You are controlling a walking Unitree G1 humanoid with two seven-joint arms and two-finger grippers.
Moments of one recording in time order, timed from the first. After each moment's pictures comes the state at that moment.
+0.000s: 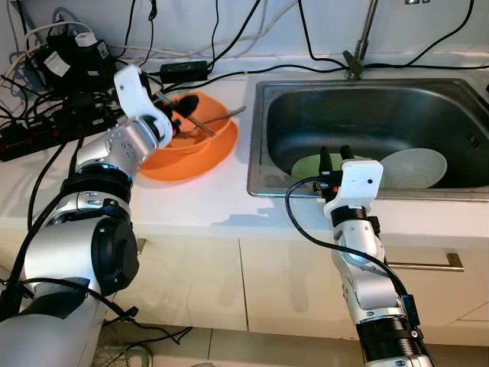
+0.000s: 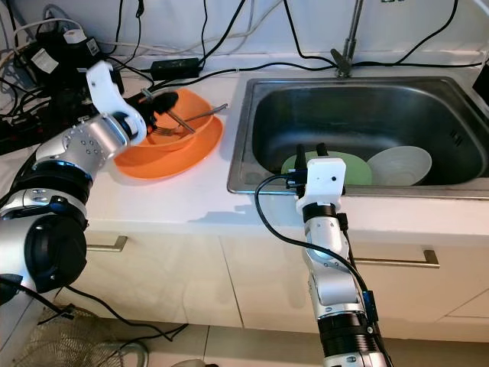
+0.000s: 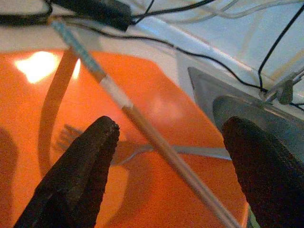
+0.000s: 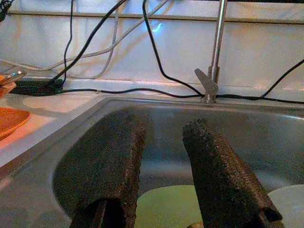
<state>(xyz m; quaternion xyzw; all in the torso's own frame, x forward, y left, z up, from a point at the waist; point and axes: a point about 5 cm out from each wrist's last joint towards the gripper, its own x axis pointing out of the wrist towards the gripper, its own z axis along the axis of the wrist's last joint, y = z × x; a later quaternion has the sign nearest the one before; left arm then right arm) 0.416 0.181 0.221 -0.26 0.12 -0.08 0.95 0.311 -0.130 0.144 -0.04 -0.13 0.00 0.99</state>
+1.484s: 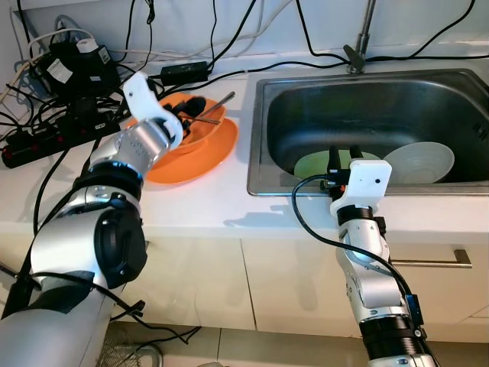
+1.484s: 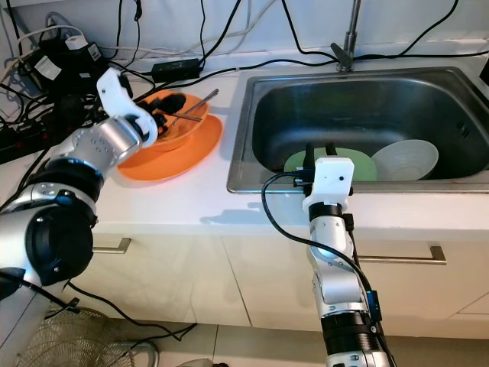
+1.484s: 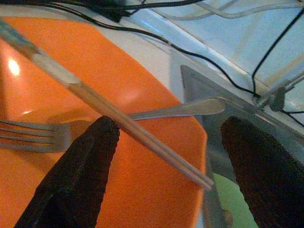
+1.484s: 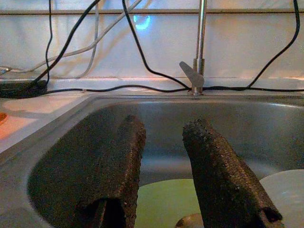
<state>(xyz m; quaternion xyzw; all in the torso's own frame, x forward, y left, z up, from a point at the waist) 0.420 0.160 0.221 -0.31 0.13 -0.08 0.94 0.312 -0.136 0.144 -0.04 -0.13 -0.03 0.99</state>
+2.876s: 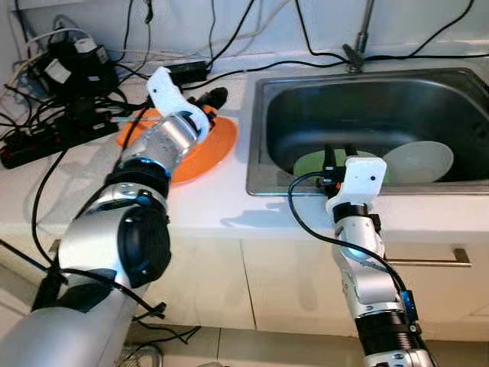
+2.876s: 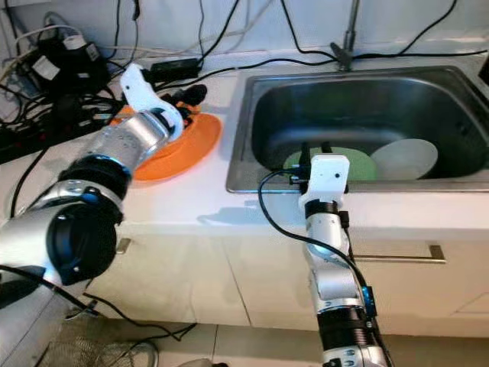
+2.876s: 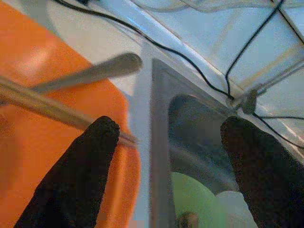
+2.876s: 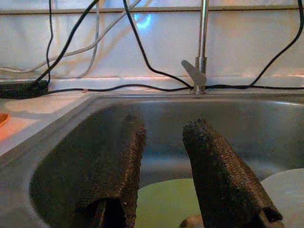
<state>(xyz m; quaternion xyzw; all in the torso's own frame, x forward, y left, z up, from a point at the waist) 0.422 0.116 0.226 -0.36 0.12 -0.09 0.92 0.316 -0.133 0.145 -0.03 -0.13 -0.03 0.99</state>
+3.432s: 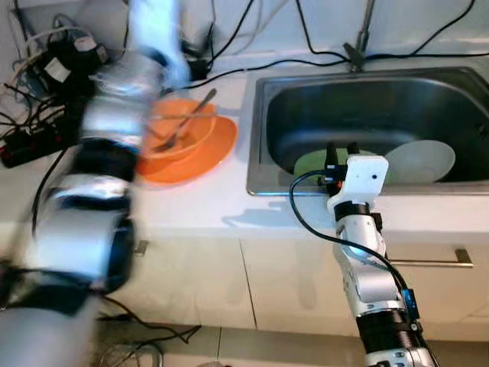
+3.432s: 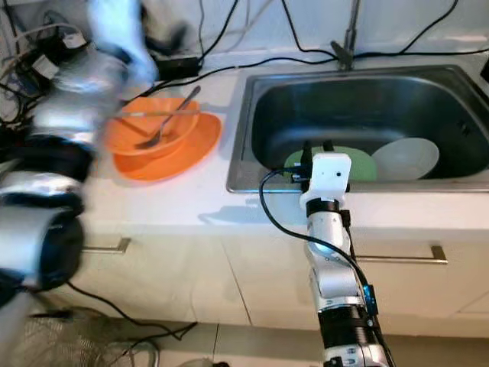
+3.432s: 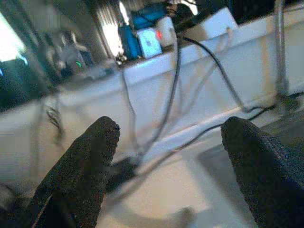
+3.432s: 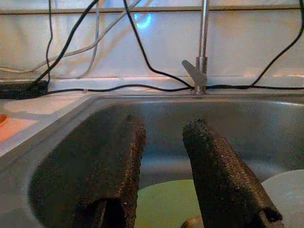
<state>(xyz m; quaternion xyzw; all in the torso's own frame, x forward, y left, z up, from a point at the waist) 0.412 0.163 0.318 0.16 -0.13 -0.15 0.97 0.318 -0.131 0.146 -0.03 -0.13 -0.03 0.99</state>
